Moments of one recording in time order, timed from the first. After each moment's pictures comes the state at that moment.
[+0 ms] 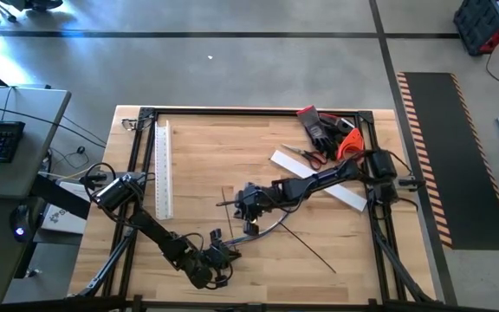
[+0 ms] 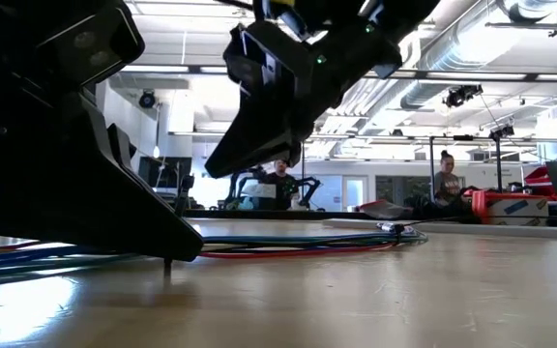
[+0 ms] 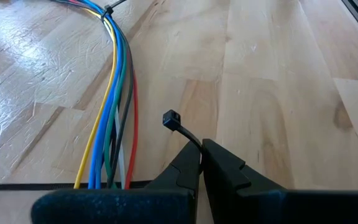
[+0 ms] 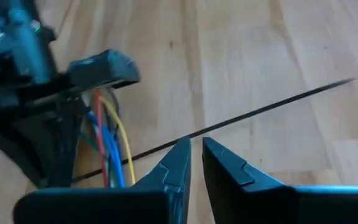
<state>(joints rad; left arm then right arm) -0.75 2.06 0.92 0.42 -0.77 -0.60 0.14 2.02 1.28 0.00 -0.07 0.27</state>
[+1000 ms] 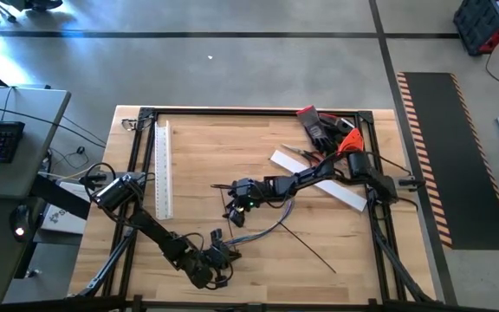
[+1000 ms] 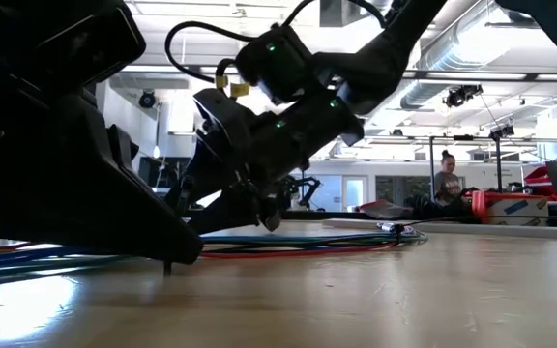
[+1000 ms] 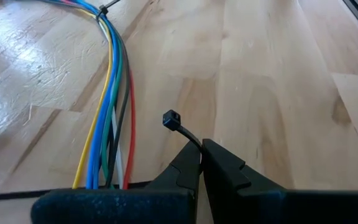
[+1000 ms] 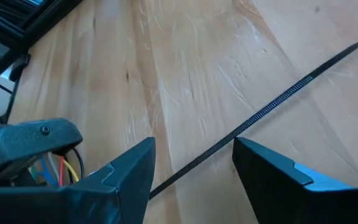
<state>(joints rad) -0.75 2.06 0.92 0.42 -0.76 -0.57 0.07 2.24 1.31 0.28 -0.20 0.57</state>
